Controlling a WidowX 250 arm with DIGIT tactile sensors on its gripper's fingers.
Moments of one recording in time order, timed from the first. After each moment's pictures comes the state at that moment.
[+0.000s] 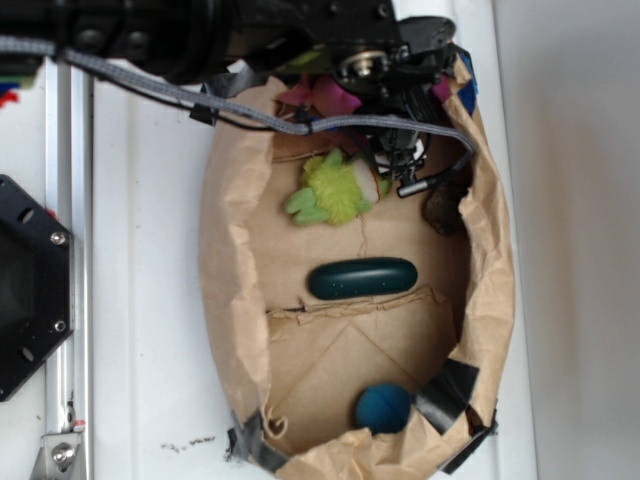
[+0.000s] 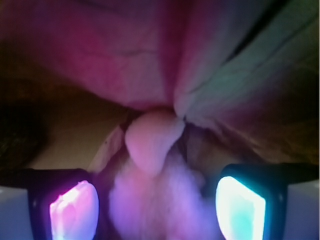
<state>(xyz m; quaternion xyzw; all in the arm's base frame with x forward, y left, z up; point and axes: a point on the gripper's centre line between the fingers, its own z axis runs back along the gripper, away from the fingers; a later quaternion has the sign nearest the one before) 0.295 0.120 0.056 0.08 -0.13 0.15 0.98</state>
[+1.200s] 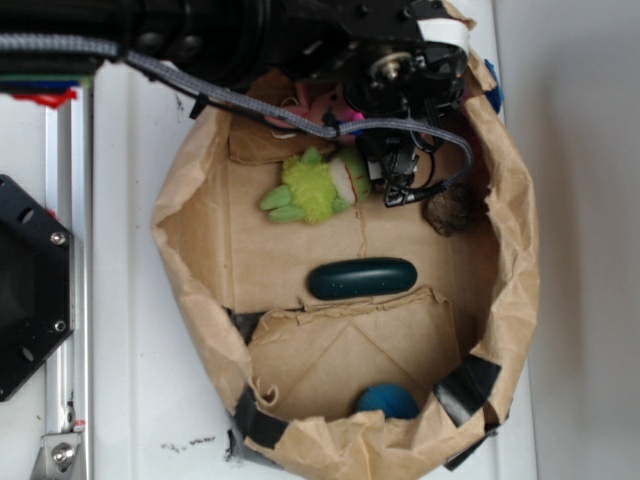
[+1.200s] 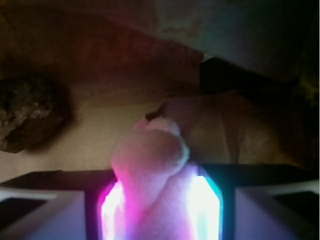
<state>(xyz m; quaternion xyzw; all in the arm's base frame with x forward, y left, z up) 0.298 0.101 0.040 0.03 -0.10 0.07 0.99</state>
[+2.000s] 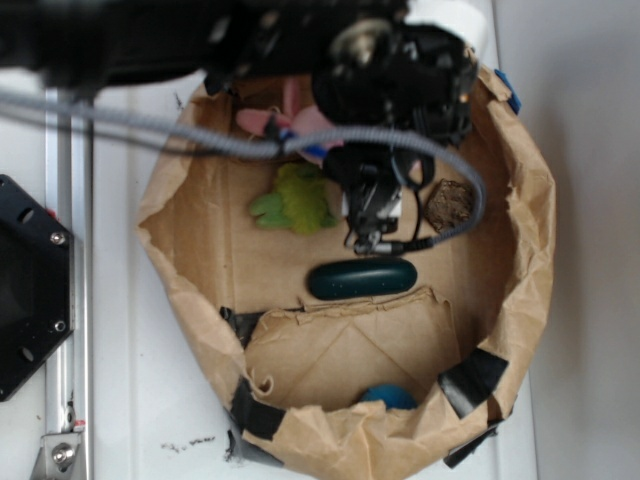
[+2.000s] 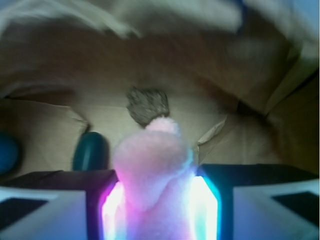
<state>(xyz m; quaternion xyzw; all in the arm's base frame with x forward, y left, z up) 0.279 0.045 0.139 0.02 -0.13 -0.04 0.99</state>
